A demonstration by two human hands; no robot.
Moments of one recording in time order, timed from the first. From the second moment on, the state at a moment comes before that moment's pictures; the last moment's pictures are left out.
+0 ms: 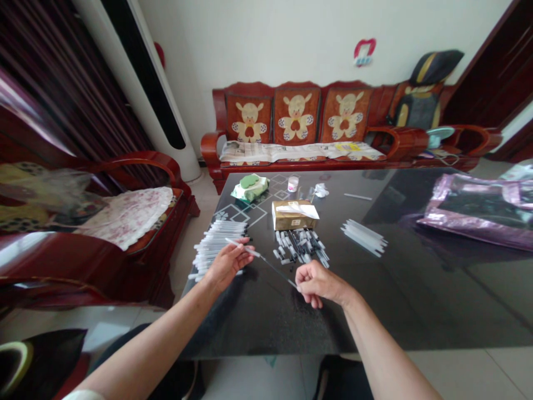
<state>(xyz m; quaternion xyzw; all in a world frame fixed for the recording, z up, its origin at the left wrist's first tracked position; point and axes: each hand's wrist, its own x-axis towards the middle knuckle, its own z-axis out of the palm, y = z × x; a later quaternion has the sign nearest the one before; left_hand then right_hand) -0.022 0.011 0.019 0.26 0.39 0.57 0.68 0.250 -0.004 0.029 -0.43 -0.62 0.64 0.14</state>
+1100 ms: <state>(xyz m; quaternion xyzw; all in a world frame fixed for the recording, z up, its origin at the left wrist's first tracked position) 0.006 -0.019 0.007 0.31 0.34 0.44 0.77 0.214 -0.009 0.017 -0.40 -0.57 0.68 0.21</state>
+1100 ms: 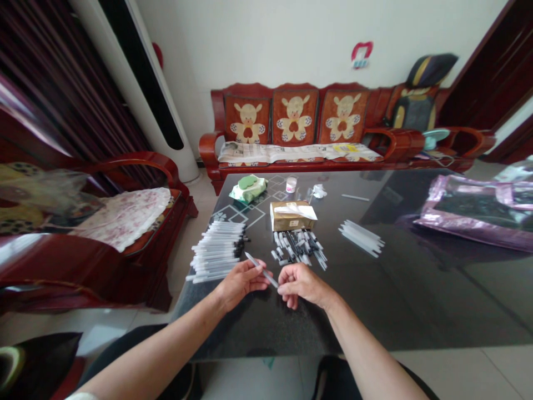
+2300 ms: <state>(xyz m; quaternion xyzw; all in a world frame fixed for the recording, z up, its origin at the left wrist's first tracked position) 0.004 -0.014 0.011 0.28 0.38 0.45 0.76 0.246 0.036 -0.003 -0.70 -0.71 0.04 0.09</state>
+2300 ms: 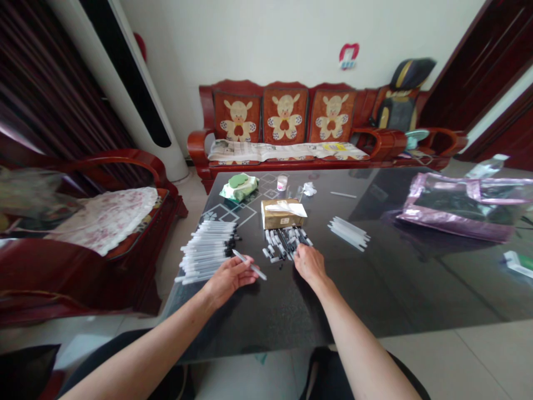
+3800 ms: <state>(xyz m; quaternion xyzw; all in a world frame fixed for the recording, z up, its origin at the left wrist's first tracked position) 0.002 -0.009 0.011 0.28 0.39 0.50 0.72 0.209 0.007 0.001 -0.51 -0.61 0.49 0.35</state>
